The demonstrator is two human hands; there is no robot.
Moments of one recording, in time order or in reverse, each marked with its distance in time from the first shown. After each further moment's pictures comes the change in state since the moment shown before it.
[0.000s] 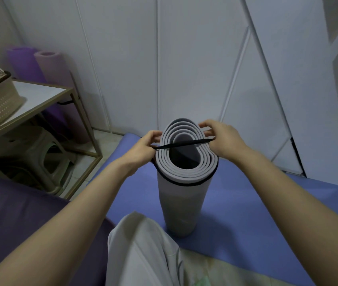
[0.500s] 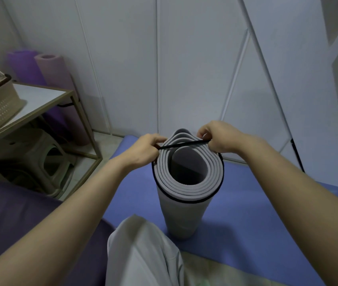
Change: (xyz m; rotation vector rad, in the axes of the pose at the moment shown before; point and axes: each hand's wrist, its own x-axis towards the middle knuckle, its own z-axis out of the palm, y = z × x) left_hand 0.005 0.014 -0.005 0.343 -0.081 0.125; right_hand 0.011 -0.017 -0.021 -0.253 -0.261 -0.066
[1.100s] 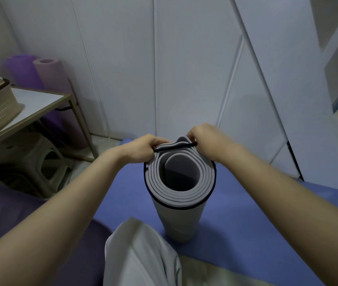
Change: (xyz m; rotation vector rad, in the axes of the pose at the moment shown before) left_hand 0.005 0.010 -0.017 0.110 -0.261 0.044; right_hand 0.011 -0.008 0.017 -0.165 0.150 -0.093
